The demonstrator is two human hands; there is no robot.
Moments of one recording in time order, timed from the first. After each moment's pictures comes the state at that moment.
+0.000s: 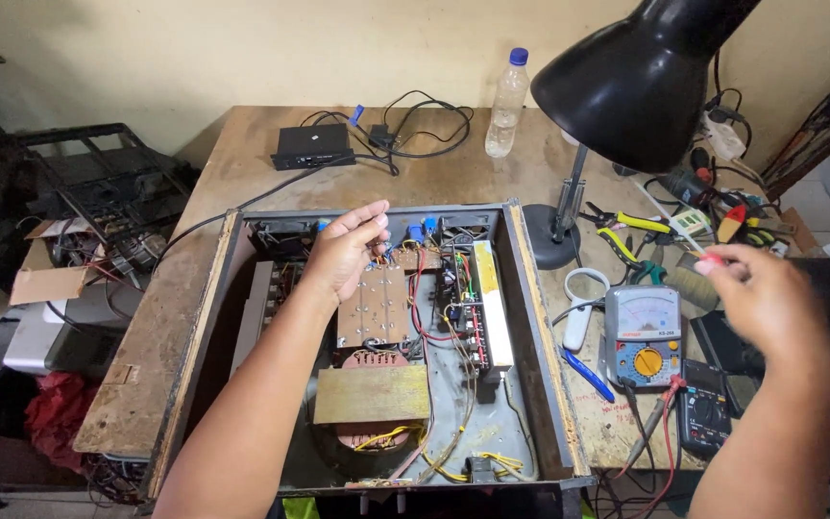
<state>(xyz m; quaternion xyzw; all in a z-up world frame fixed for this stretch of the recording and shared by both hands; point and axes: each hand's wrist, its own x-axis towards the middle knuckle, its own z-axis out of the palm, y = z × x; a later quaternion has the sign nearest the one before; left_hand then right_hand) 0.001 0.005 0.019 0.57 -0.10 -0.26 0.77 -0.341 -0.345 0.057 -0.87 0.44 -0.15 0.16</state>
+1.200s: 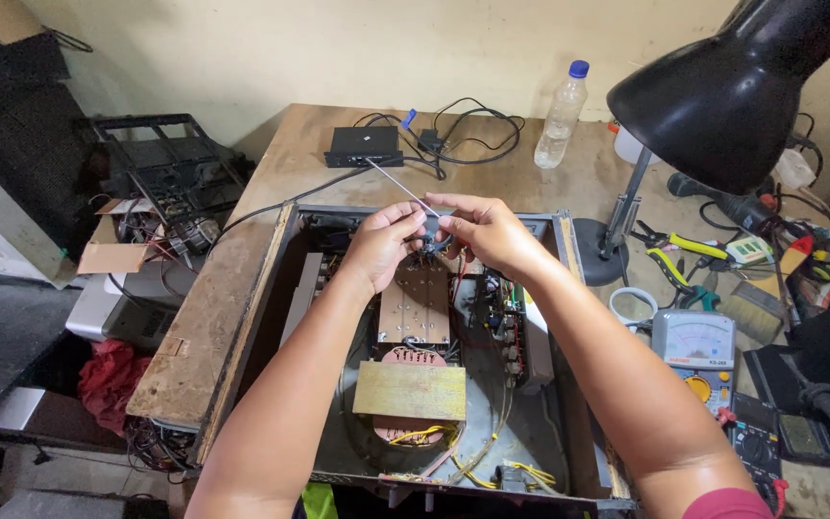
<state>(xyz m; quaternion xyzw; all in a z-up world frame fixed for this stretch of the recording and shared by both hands) 0.039 0.008 -0.021 0.56 -0.13 -0.25 0.78 -0.082 -0.146 0.053 -0.77 0.00 -0.08 0.64</state>
